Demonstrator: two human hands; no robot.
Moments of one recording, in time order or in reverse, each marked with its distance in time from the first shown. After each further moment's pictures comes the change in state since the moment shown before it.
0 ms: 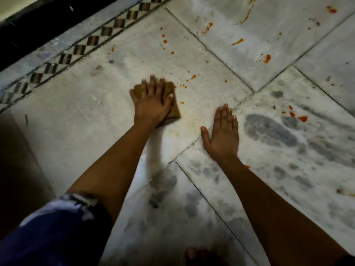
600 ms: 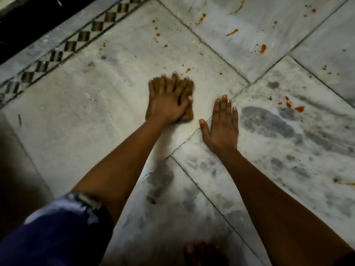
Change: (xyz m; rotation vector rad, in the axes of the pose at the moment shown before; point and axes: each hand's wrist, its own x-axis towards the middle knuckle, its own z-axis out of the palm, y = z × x) left_hand -0.009 0.045 0.005 0.077 -0.050 0.242; right_hand 0.000 0.005 -0.002 -0.004 0.026 0.018
